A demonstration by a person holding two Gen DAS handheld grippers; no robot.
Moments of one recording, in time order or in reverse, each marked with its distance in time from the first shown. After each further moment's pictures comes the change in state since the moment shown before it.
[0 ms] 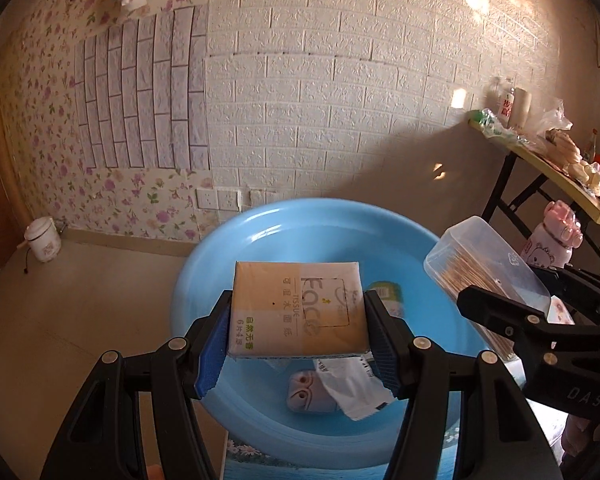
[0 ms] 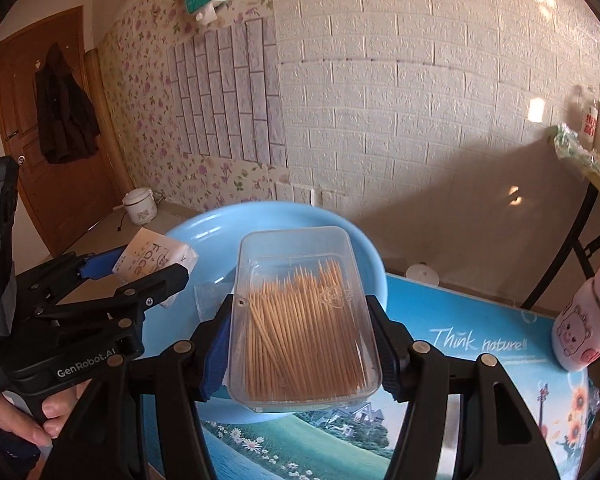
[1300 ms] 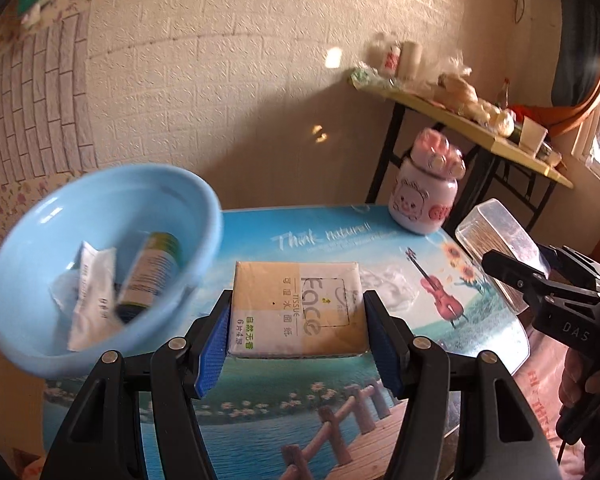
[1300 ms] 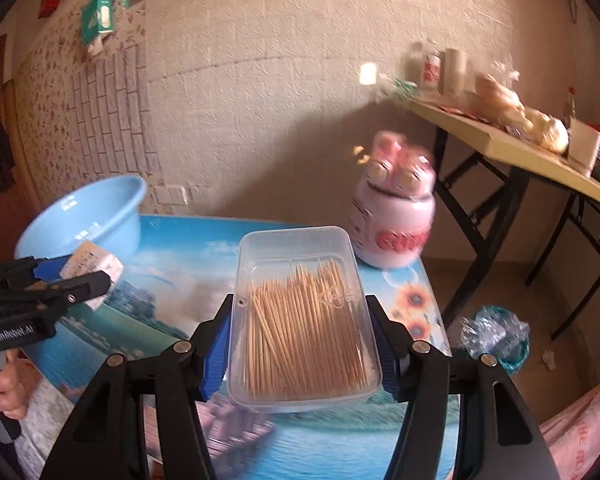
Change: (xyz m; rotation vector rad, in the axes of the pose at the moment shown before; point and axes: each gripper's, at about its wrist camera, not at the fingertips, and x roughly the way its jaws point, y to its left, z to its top) left arm -0.019 -0.168 -0.053 0.127 0.046 -0.274; right arm -0.144 -0.167 -0.119 0.131 -0.071 -0.316
